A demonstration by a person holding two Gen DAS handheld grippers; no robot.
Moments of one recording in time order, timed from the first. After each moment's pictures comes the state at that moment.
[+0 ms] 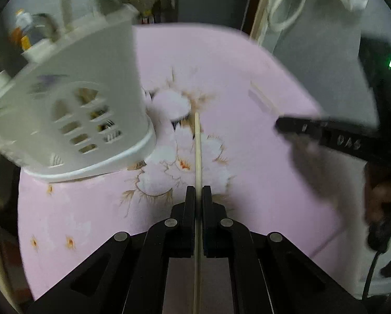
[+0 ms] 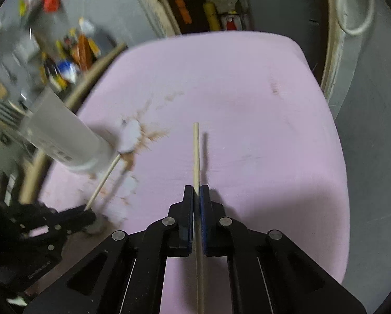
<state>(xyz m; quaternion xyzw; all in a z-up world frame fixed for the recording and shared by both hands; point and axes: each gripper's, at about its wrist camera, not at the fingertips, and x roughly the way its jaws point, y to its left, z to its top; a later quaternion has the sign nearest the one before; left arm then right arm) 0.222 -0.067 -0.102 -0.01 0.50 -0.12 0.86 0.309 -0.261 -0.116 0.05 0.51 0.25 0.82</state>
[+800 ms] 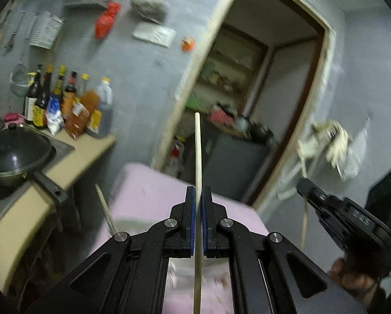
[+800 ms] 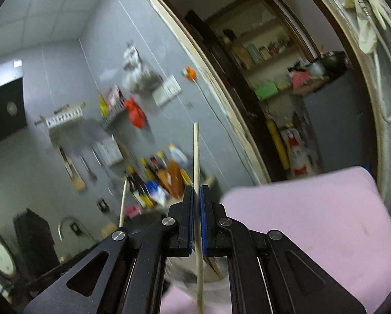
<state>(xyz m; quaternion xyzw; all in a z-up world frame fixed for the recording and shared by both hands) 0.216 0.091 0.048 -0.20 0.17 -0.04 0.97 0.284 -0.169 0.043 0.21 0.18 0.36 0.89</state>
